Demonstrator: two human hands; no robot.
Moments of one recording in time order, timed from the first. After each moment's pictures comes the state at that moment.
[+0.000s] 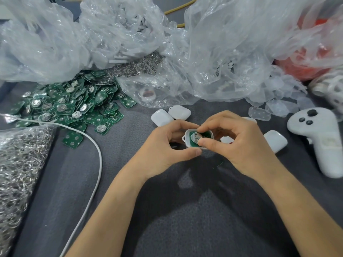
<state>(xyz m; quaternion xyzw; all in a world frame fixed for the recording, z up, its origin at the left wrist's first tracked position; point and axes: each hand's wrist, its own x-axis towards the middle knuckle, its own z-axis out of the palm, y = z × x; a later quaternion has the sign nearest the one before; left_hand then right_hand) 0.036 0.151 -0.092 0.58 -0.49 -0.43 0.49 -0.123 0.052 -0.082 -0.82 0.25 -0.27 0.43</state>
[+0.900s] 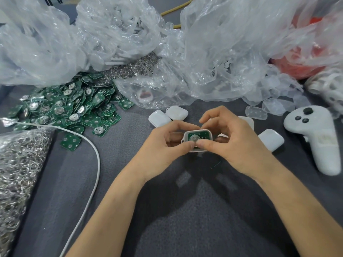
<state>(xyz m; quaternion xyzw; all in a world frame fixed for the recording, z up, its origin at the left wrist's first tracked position) 0.032 0.149 -0.094 0.56 -0.44 -0.47 0.53 -0.123 0.050 -0.085 -0.77 0.29 -0.23 0.52</state>
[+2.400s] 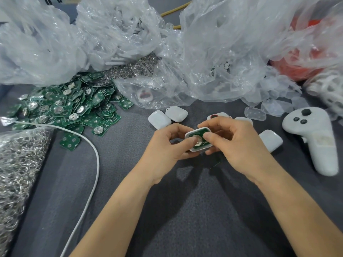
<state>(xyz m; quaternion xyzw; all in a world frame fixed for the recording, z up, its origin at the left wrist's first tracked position) 0.018 0.142 -0.102 0.57 -0.31 -0.49 0.58 -0.120 0.053 -0.086 -0.72 0.34 -0.25 0.55</state>
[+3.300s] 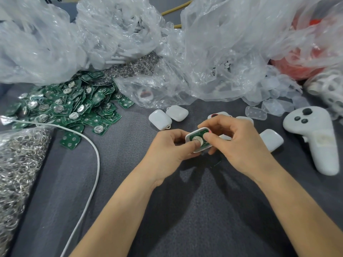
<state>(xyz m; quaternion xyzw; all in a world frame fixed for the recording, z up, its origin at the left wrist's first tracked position) 0.014 0.142 -0.101 0.59 -0.28 -0.51 0.56 -0.120 0.054 -0.083 -0.75 0.34 -0.26 0.51</state>
